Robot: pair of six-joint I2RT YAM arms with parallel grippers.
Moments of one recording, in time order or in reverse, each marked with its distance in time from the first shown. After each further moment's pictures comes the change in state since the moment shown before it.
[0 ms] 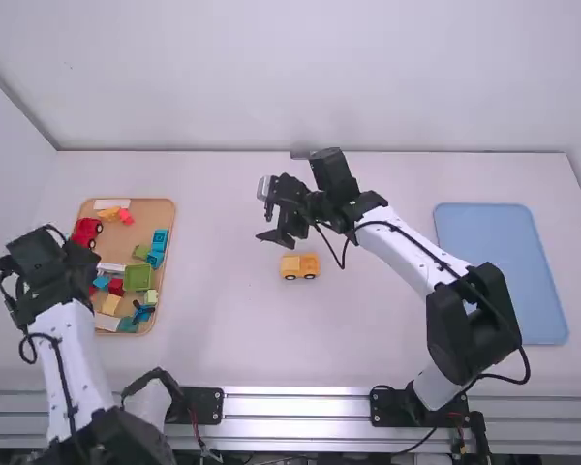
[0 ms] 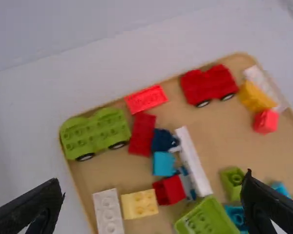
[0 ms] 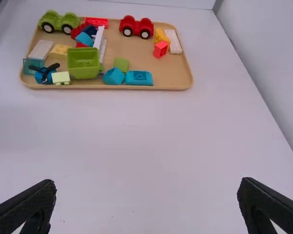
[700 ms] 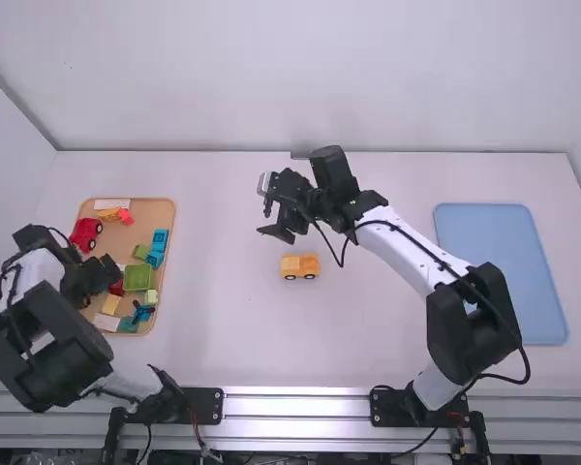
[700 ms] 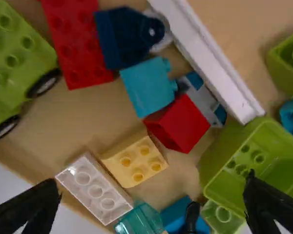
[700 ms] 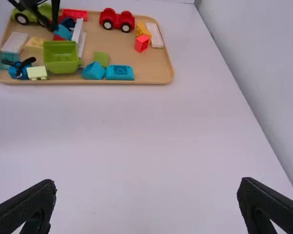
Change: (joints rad) left arm 0.086 0.563 0.184 -0.195 0.302 0.432; right arm 0.000 0.000 0.005 0.028 0.076 0.009
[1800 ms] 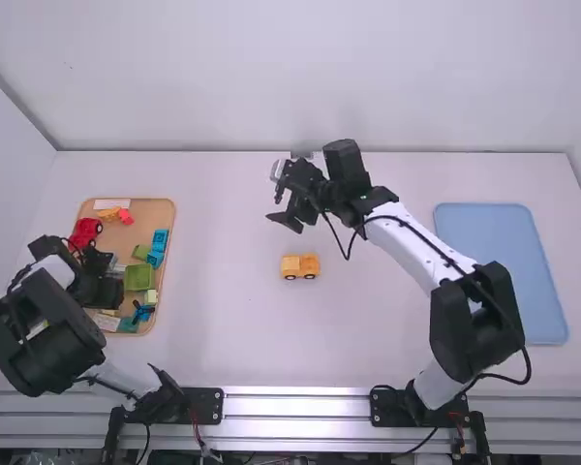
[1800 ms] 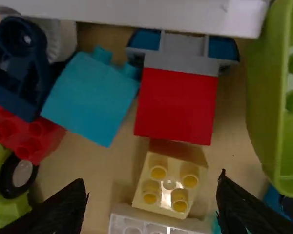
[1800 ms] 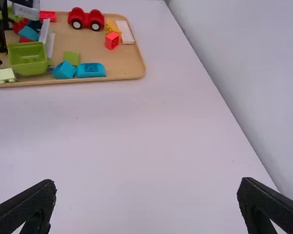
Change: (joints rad) left arm 0.000 0.075 -0.096 0.169 -0.055 0.742; right arm -0.058 0.000 0.000 0.042 0.018 0.047
